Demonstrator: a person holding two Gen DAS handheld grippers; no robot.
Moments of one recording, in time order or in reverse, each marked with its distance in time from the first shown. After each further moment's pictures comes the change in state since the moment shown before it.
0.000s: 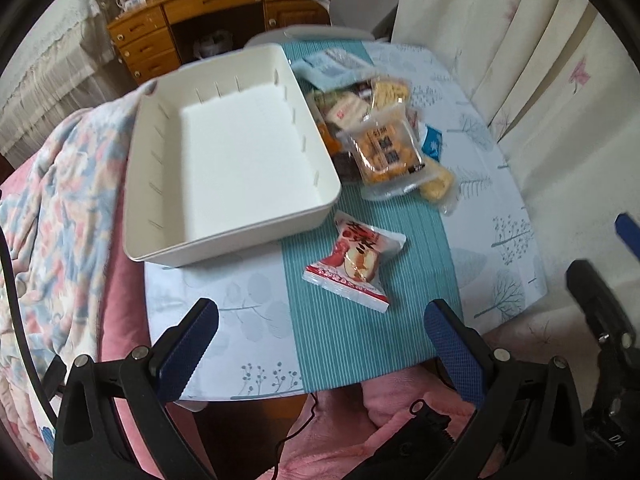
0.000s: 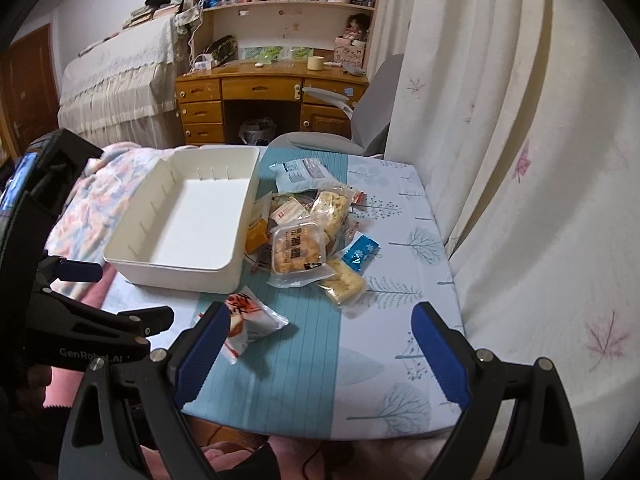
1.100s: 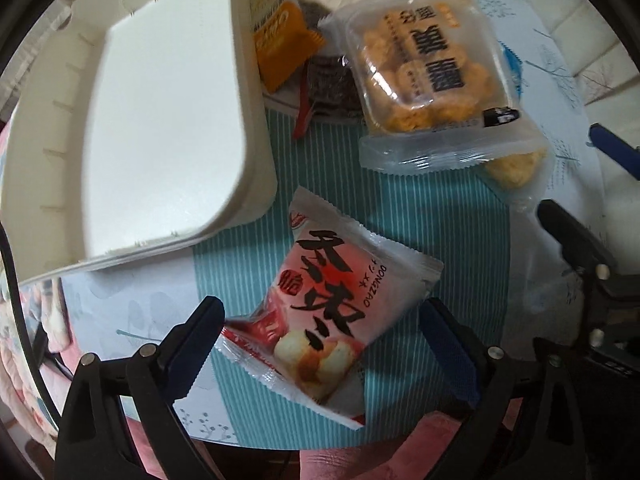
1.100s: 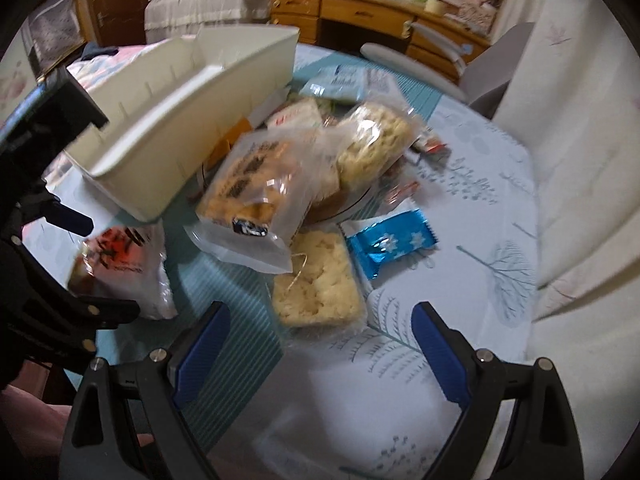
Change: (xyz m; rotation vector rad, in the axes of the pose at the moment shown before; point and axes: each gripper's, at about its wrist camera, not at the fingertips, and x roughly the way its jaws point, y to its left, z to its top) left arm 0.191 -0.043 0.053 -0.100 0.340 0.070; right arm 0.222 -0.050 -0.001 -0.375 0.202 0.282
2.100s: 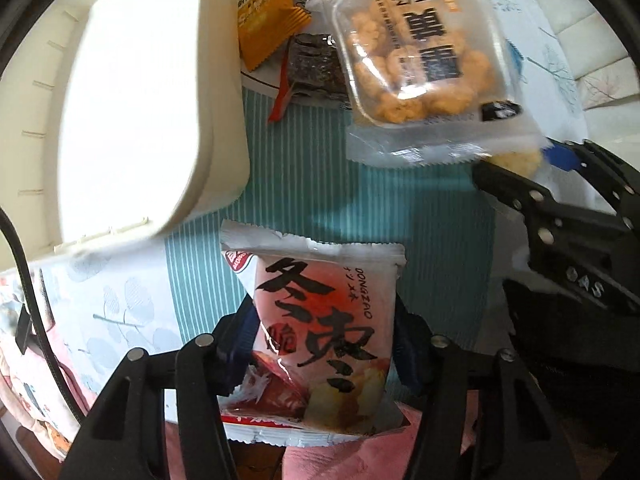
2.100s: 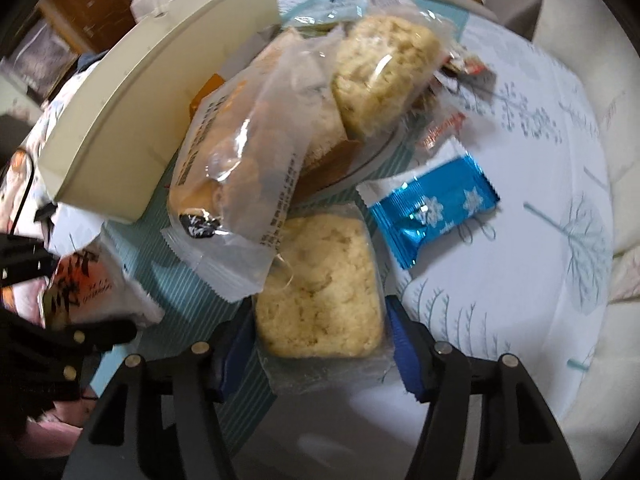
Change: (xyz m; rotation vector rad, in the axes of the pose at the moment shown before) left arm 0.027 0.007 0.030 -0.028 0.086 -0.087; right arm 0.069 -0.044 0.024 0.146 0.211 0.205
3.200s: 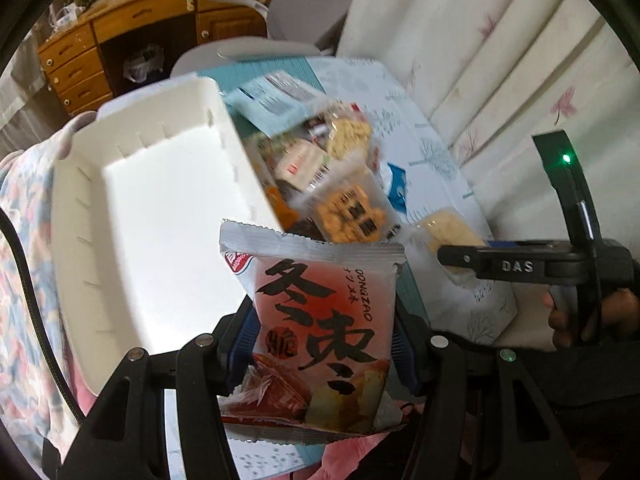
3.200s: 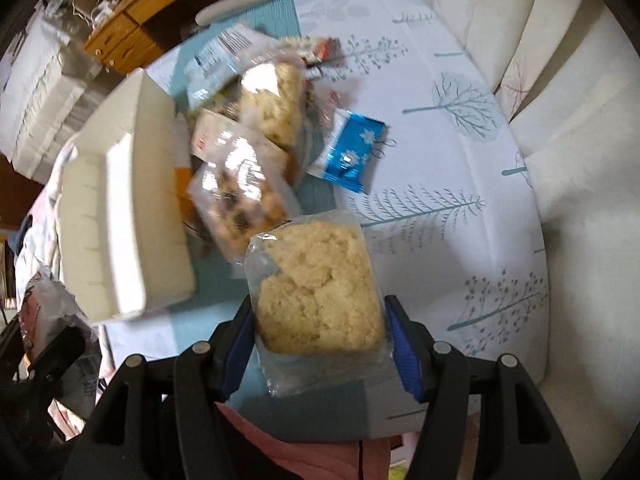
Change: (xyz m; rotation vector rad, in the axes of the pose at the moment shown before) left arm -0.143 0.075 0.014 0.315 -0.429 -0.209; right arm -0.103 0.017 -0.001 0.666 0.024 -0.097
